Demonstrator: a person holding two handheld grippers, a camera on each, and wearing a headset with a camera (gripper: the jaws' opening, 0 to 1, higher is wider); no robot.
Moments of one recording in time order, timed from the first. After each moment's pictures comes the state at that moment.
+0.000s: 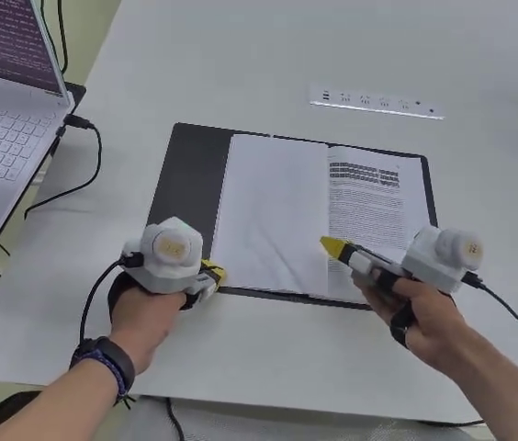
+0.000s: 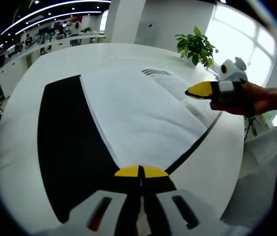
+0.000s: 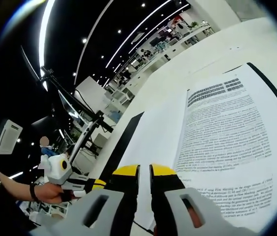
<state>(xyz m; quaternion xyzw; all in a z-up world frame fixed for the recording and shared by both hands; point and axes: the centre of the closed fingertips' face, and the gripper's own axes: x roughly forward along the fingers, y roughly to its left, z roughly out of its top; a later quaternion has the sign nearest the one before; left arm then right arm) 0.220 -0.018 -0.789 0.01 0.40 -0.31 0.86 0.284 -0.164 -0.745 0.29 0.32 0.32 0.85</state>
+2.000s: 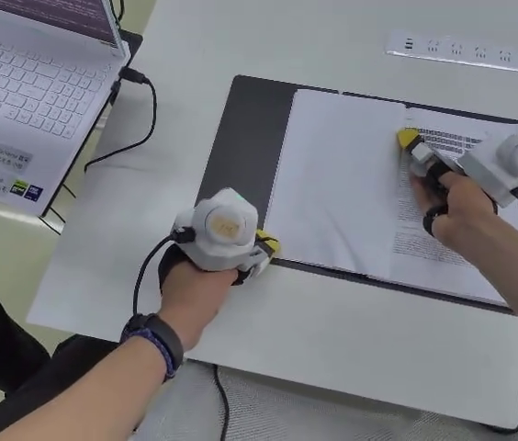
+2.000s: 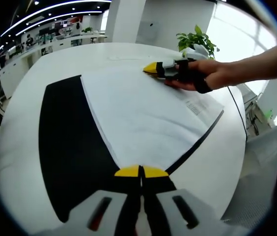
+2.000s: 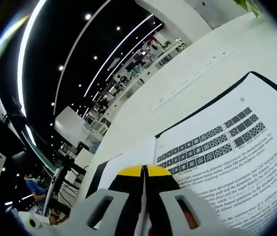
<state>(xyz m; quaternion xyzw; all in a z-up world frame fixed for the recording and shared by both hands) 0.225 -0.018 -0.793 0.01 0.41 -0.31 0.86 0.426 -0.169 -0.756 0.35 0.26 0.18 0.88</state>
